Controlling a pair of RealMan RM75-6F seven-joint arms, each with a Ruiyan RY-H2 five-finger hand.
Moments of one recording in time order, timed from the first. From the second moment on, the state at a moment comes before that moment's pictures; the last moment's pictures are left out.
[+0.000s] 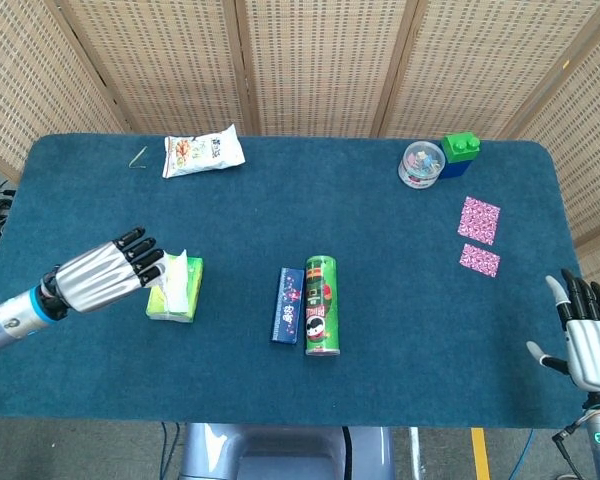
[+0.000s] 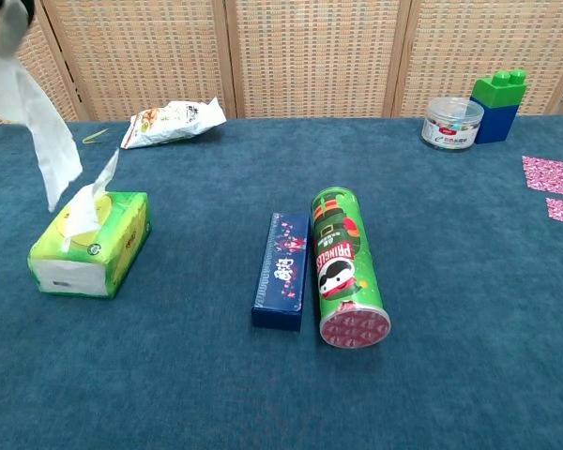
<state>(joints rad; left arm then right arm) -0.74 -1.14 0.05 -1.05 2.03 1.65 0.02 0.10 -1.19 0.10 -1.45 -1.46 1.48 -0.02</state>
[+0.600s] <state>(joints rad) -0.58 -1.01 0.05 -1.08 1.89 1.67 -0.05 0.10 -1.19 0.09 -1.46 -1.48 1.47 -0.03</state>
